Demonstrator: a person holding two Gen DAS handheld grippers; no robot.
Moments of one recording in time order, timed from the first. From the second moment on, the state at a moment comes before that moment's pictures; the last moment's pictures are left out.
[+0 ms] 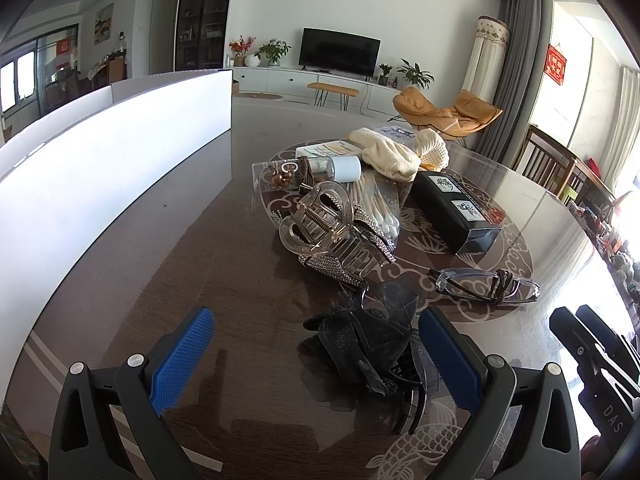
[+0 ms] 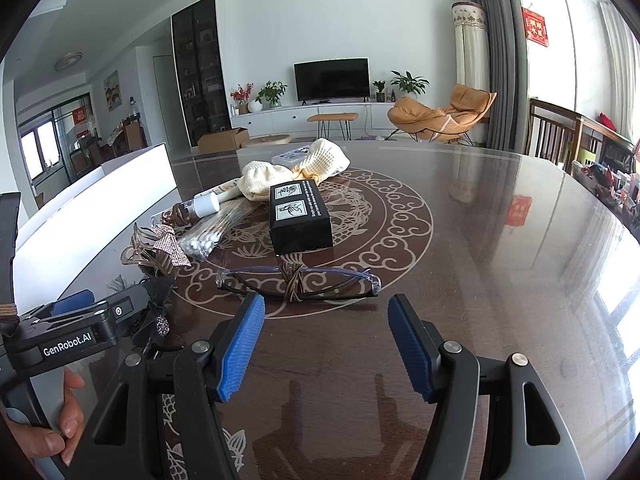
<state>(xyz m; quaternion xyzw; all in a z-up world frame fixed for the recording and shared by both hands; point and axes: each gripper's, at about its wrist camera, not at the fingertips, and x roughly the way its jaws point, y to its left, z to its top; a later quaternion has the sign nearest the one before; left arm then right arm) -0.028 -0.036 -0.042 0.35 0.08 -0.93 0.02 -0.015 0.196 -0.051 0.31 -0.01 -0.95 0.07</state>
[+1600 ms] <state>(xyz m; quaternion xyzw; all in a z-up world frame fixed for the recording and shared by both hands) -0.052 -0.051 -0.065 0.46 0.00 -0.89 0.02 -0.018 0.203 -0.052 0.31 -0.03 -0.95 0.09</state>
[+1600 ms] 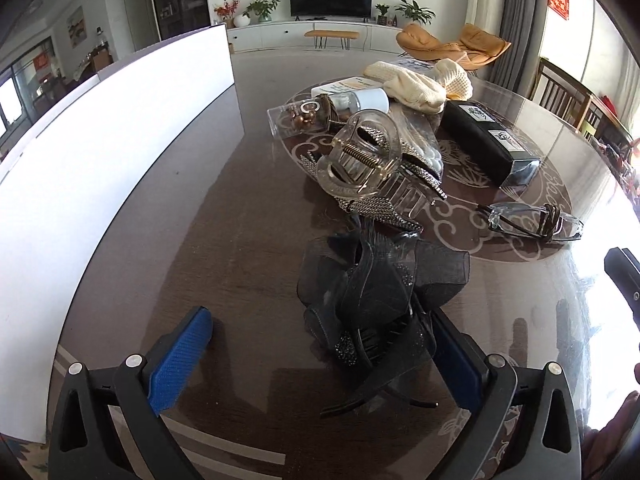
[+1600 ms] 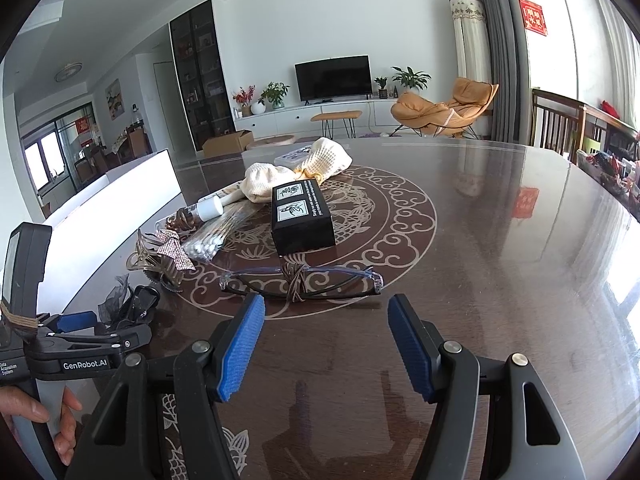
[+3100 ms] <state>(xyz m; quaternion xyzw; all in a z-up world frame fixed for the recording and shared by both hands) -0.012 -0.170 0.068 0.37 0.11 -0.92 -0.06 -0.118 0.049 0.051 0.40 0.06 -0.81 0.43</state>
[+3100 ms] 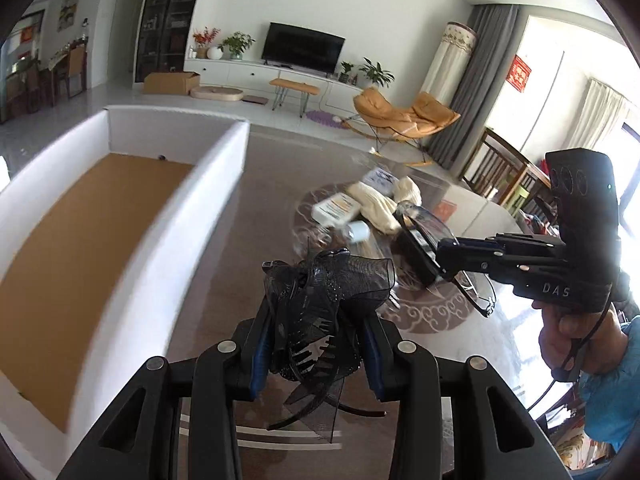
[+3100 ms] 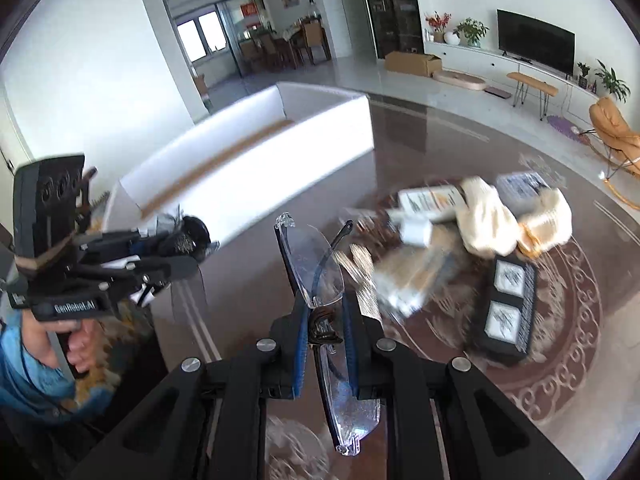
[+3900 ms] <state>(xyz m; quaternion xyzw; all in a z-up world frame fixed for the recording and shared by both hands) -0.019 -0.371 0.035 0.44 0.13 -0.87 0.18 -0.112 -0.247 0.016 0.43 0.07 -0.78 0.45</state>
